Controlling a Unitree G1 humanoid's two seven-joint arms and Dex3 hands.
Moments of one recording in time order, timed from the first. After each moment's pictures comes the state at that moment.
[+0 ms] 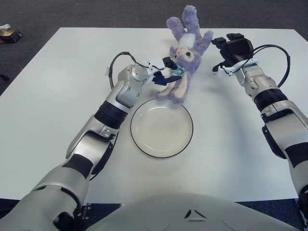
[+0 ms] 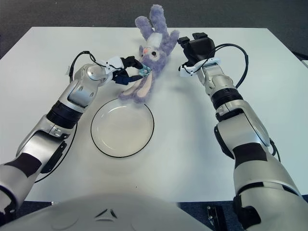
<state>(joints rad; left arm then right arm) -0.78 0.22 -0.40 0.13 0.34 0.59 -0.58 -1.01 -0.48 0.55 1.08 -0.93 -0.17 -0.44</state>
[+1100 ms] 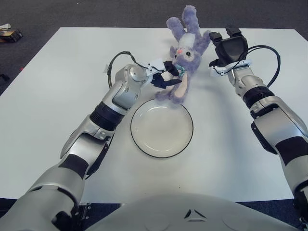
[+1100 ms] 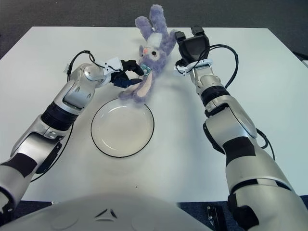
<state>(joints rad) -0.77 0.27 -0.46 0.04 0.32 0.71 -0.68 -1.05 -0.40 0.63 1.18 -0.94 -0.08 -0.75</state>
